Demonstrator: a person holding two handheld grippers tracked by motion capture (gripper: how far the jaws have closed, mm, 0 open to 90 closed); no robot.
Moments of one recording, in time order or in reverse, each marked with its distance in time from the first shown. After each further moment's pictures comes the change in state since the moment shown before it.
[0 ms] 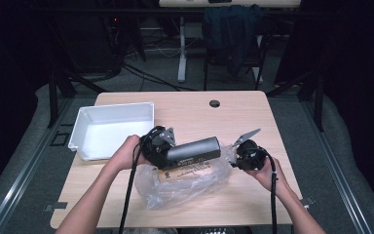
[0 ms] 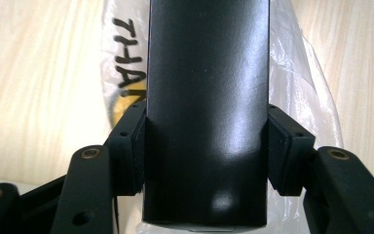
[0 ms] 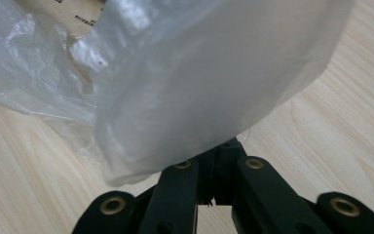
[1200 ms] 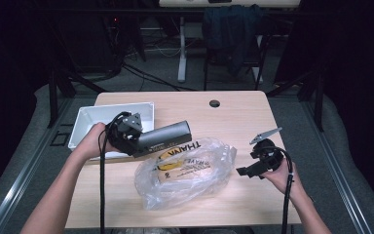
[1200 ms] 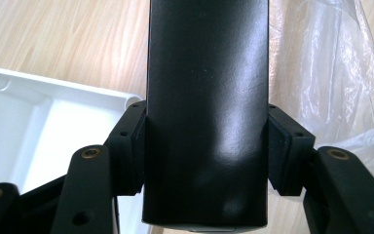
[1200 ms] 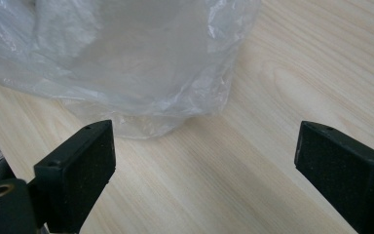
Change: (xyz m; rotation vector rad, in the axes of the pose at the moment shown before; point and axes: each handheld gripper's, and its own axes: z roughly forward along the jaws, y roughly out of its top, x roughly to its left) left arm 0.036 -0.057 -0.063 0.013 0.076 -0.051; right arm -0.021 -0.025 -0.030 -0.046 0.064 0.100
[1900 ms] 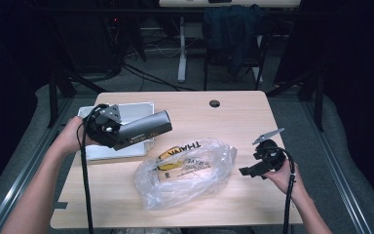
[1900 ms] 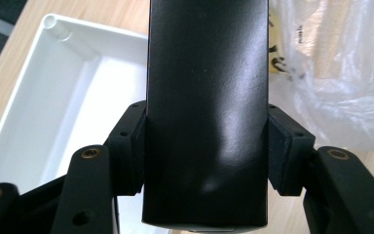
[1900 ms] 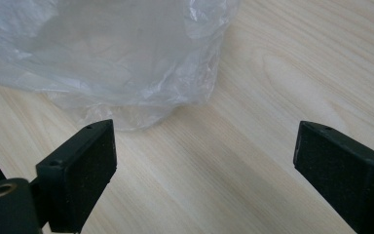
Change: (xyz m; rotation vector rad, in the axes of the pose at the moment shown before) left arm 0.027 -0.036 -0.035 0.026 0.081 -0.065; right arm -0.008 -0.006 0.001 0.019 -0.015 0.029
